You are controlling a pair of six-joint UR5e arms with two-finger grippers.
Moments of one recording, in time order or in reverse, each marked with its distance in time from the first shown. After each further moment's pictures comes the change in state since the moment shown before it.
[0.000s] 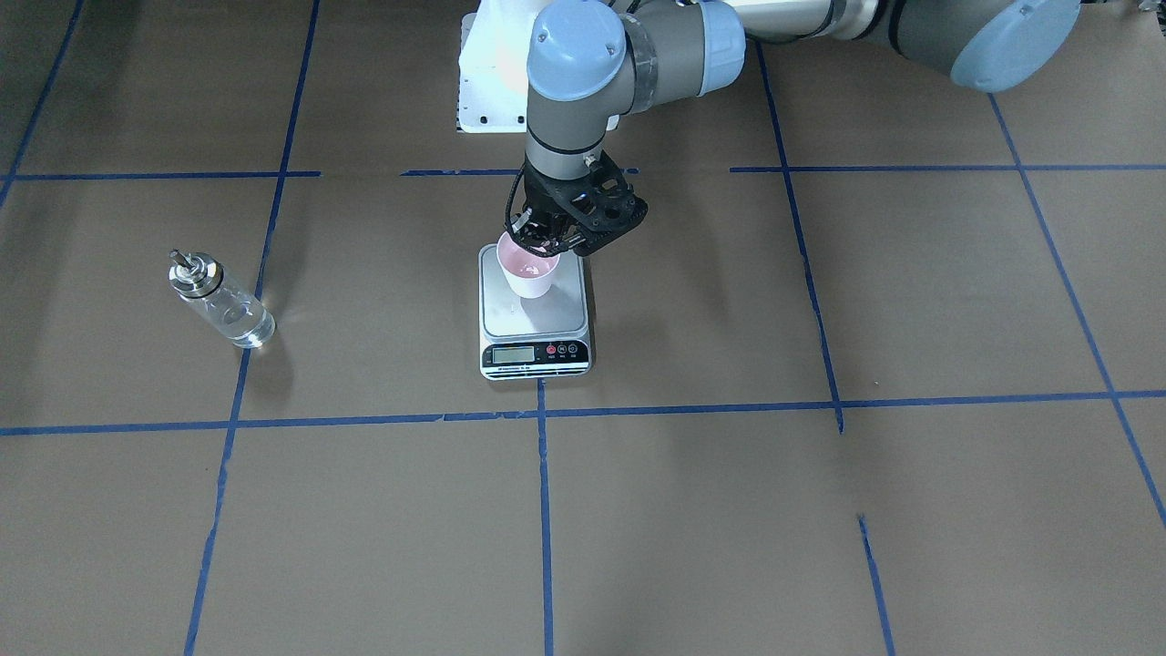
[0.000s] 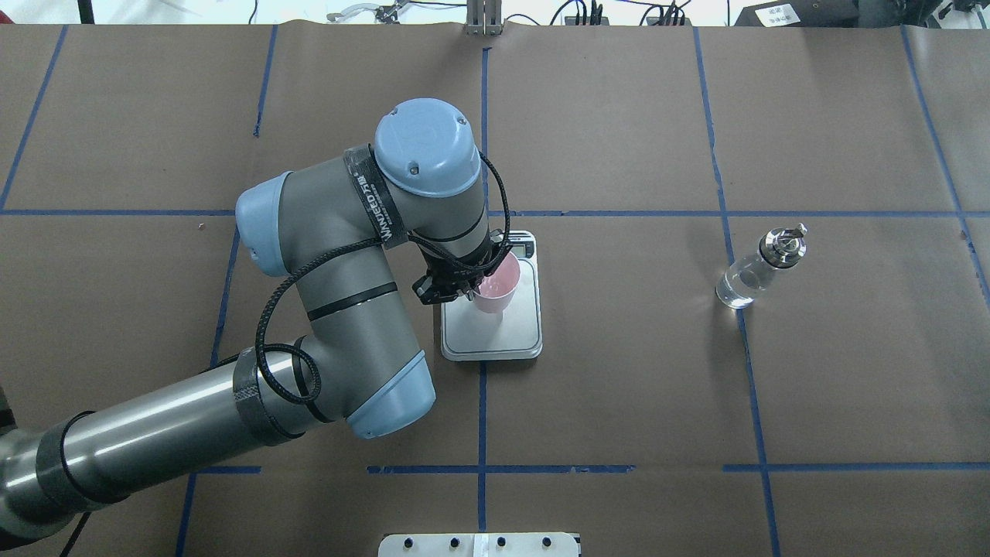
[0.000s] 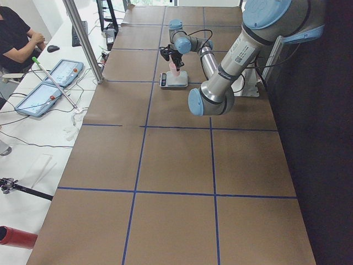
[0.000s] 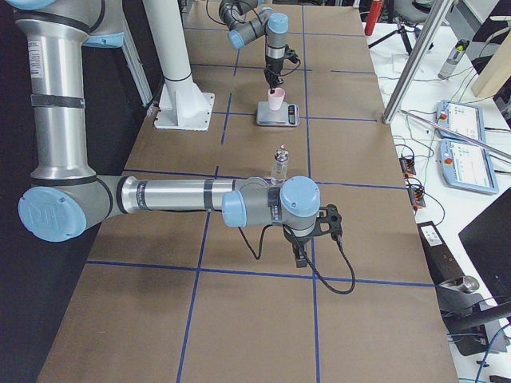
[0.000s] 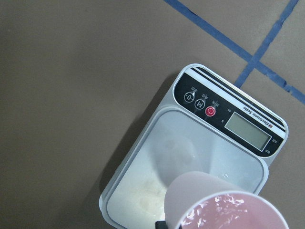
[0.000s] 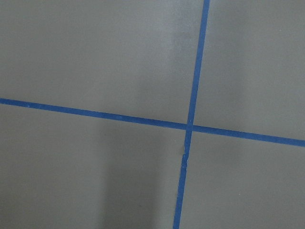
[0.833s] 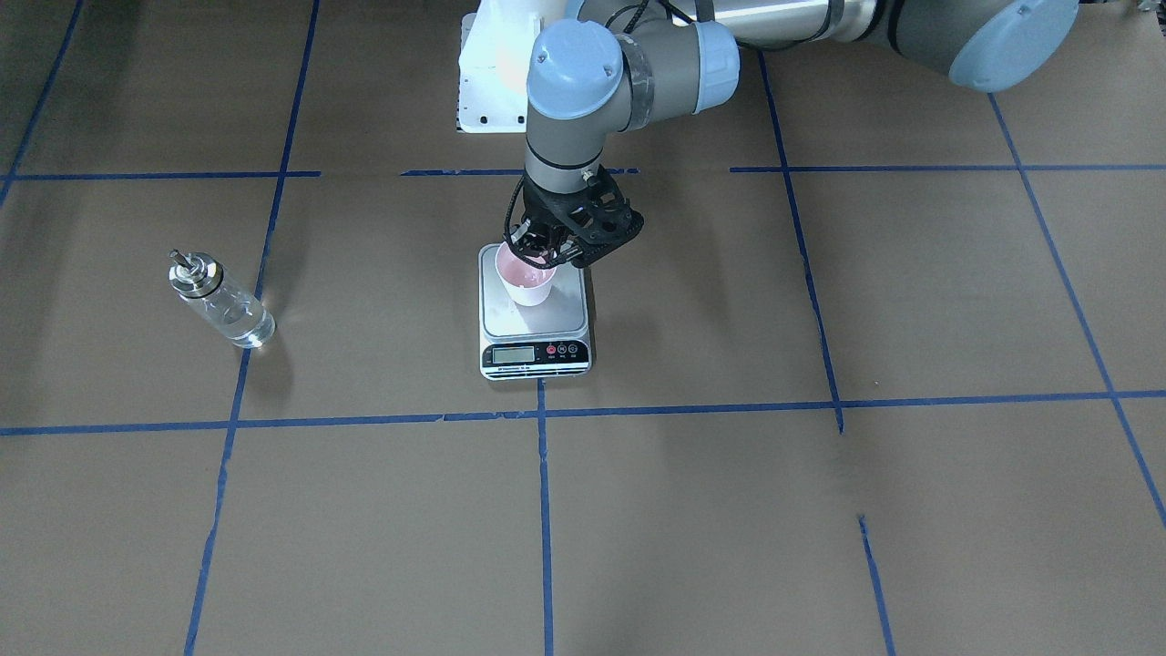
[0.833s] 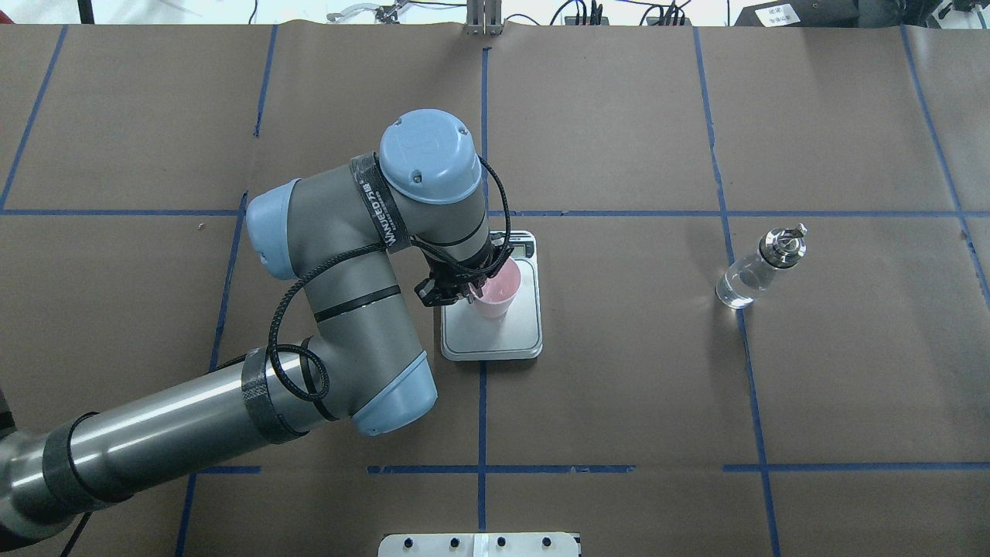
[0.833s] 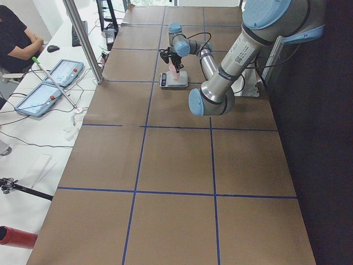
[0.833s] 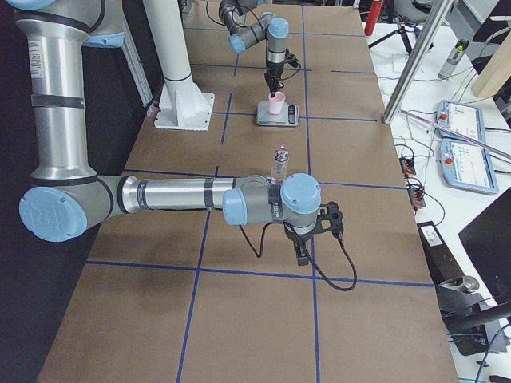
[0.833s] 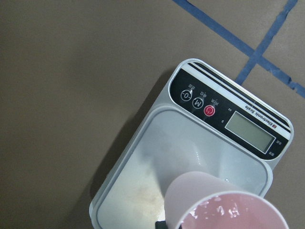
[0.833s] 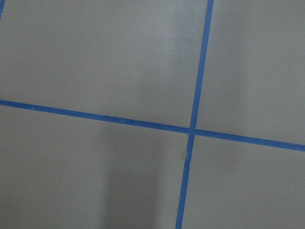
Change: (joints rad) left arm 0.003 0.005 0.036 -0.047 0.000 0.003; right arm 0.000 0.004 0.010 -0.001 0.000 0.000
